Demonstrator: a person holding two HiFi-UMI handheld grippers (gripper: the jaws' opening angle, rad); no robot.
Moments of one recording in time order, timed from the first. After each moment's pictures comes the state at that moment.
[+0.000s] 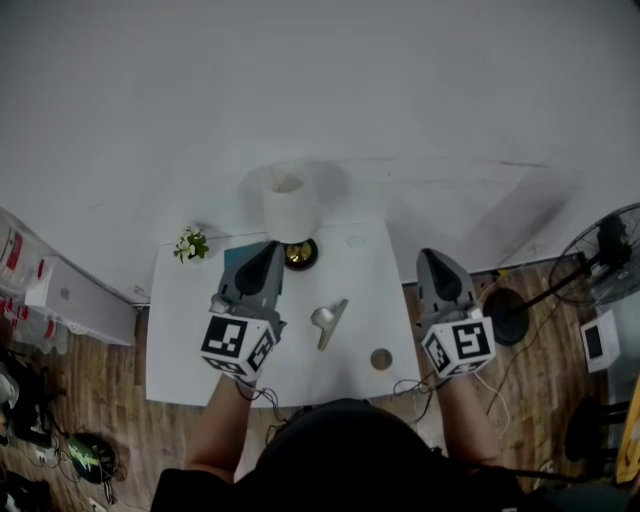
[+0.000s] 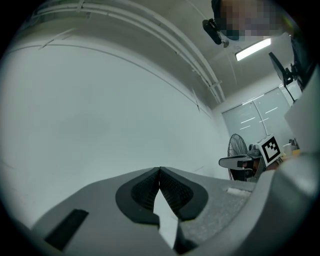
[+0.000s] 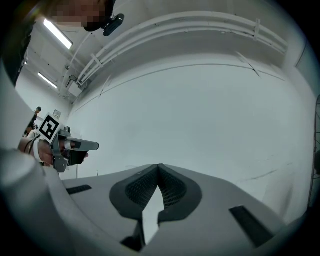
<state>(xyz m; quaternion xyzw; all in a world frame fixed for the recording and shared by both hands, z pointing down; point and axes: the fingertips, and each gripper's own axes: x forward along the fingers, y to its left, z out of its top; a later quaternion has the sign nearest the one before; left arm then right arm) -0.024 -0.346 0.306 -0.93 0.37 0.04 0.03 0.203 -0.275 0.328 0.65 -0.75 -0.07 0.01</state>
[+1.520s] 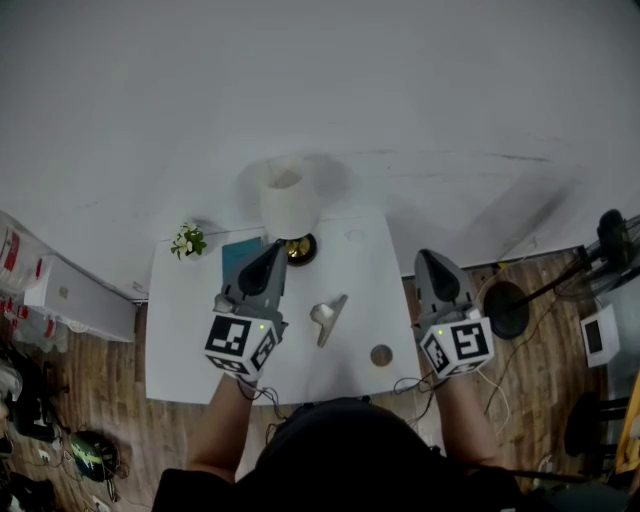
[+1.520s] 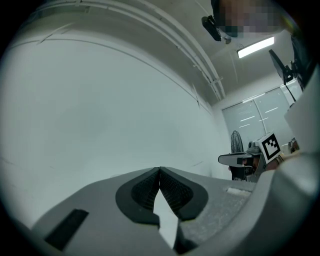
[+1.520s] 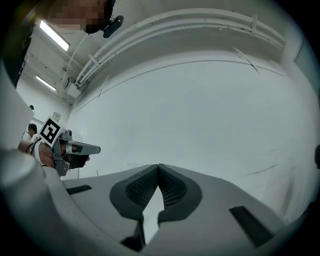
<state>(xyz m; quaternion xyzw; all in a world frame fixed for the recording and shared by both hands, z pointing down) -0.016 -0.354 0.331 -0.93 0.37 0.02 0.02 0.204 -0.281 0.345 0.65 -0.76 -0.06 0.00</state>
